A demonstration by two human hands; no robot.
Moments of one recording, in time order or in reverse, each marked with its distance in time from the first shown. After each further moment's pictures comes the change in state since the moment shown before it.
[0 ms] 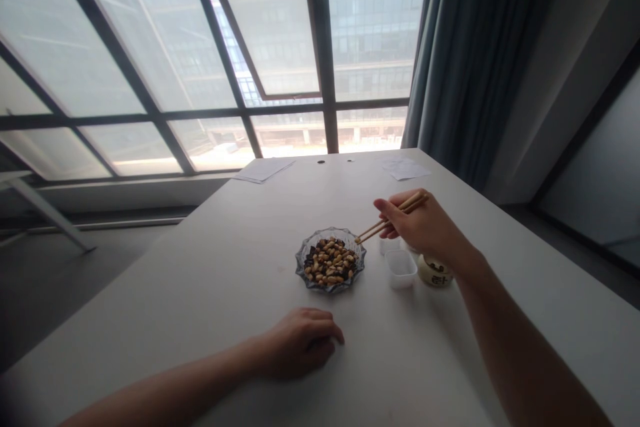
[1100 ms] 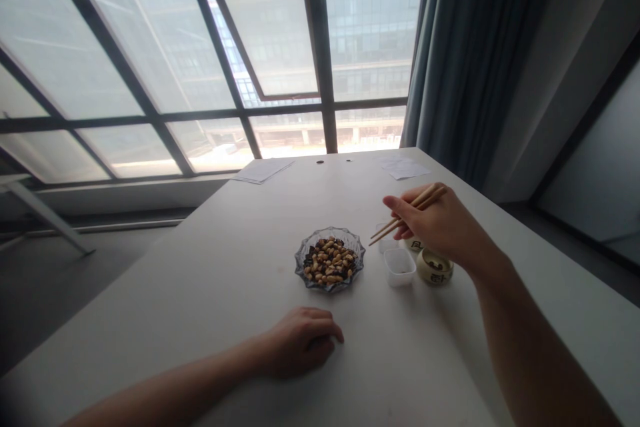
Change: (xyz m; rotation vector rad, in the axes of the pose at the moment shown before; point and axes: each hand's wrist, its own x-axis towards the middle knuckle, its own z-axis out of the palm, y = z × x) left_hand 0.000 -0.001 0.001 -0.002 0.010 0.003; right_hand -0.015 -0.017 -0.018 -0.136 0.098 0.030
